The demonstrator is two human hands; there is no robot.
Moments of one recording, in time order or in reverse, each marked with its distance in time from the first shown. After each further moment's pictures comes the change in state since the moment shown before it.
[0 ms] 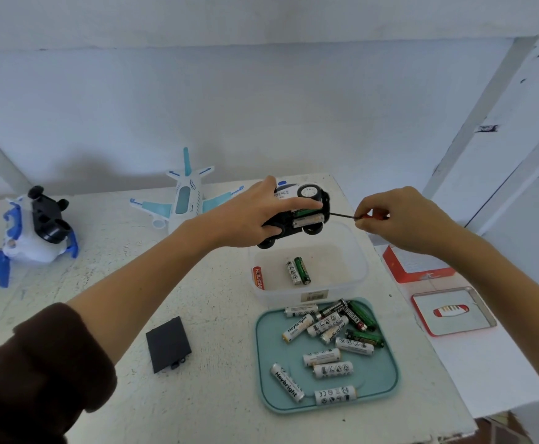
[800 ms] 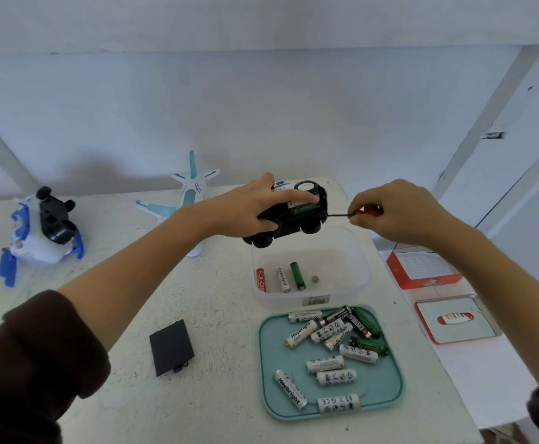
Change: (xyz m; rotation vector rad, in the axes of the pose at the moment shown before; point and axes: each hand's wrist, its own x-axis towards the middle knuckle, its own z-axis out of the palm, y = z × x) left_hand 0.001 -0.014 -0.018 -0.098 -0.068 -0.040; right_hand 0.020 -0.003 -0.004 -0.135 0.039 -0.152
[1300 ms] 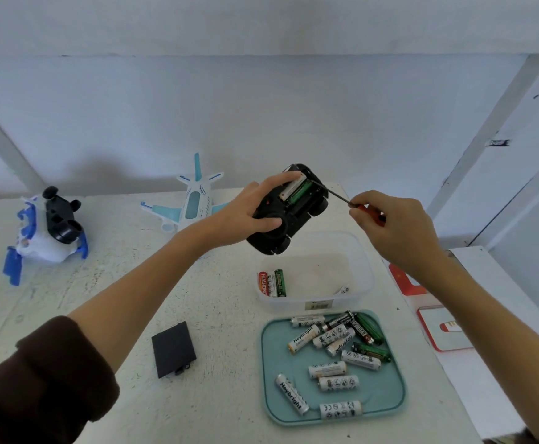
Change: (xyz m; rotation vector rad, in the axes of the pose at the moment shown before) left_hand -0.014 -0.005 0.020 -0.594 0.193 -0.084; right_hand -0.011 -0.016 0.027 0.230 0.396 0.093
